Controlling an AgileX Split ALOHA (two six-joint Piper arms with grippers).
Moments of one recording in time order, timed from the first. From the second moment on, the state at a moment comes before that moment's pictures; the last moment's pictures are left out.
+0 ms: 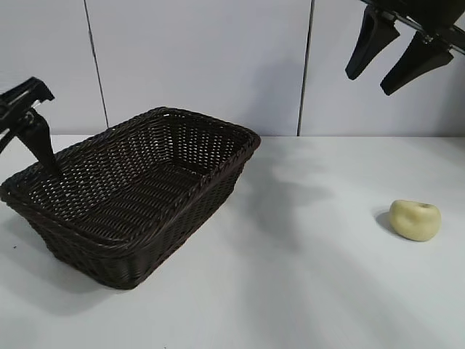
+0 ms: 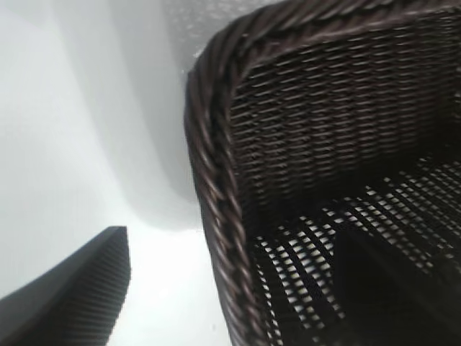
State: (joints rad) left arm -0.27 1.54 -0.80 -0.30 0.53 -0.83; right arm 0.05 1.82 -1.60 0.41 1.10 -0.15
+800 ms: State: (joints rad) left arm -0.27 1.72 -0.81 -0.39 0.43 -0.83; right arm 0.05 1.82 -1.60 0.41 1.10 -0.15
